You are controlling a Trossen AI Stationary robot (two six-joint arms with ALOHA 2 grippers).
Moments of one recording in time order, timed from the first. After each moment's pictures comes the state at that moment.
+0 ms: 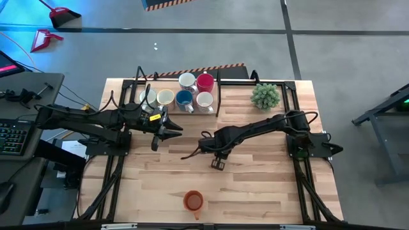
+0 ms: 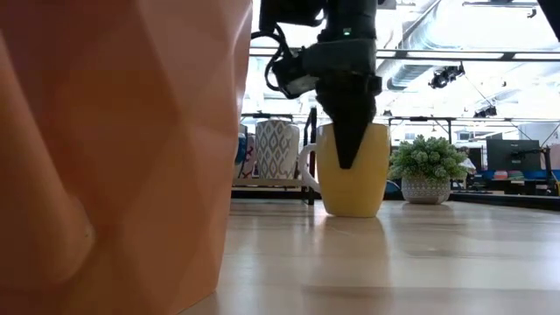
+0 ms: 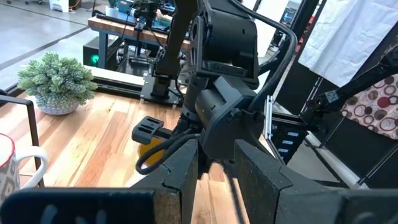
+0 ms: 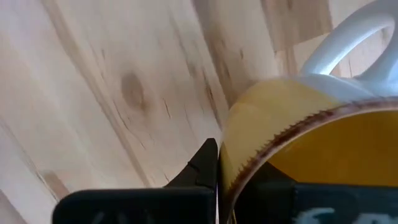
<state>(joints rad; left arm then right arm) -0.01 0.88 0.61 0.13 0.12 -0.23 0.15 2.04 1.62 -1.06 -0.01 0.48</state>
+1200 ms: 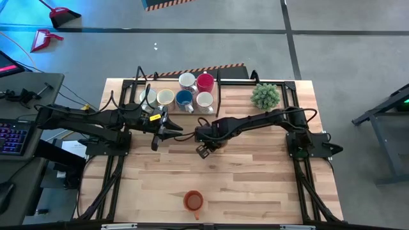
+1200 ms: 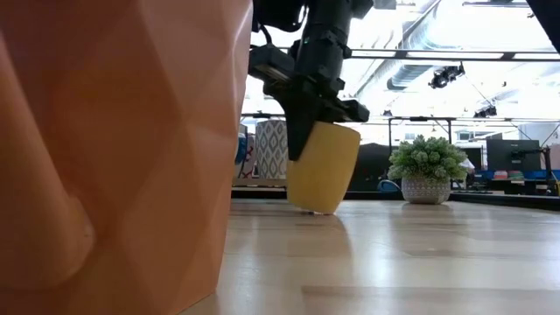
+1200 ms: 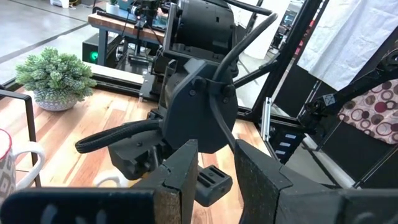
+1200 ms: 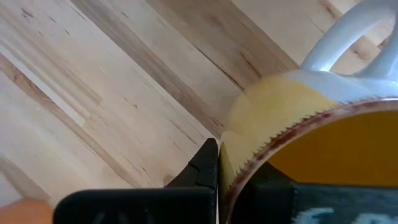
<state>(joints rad) -0.01 0.88 0.61 0.13 0.12 -0.26 0.07 2.05 1.65 -0.89 -0.01 0.90</state>
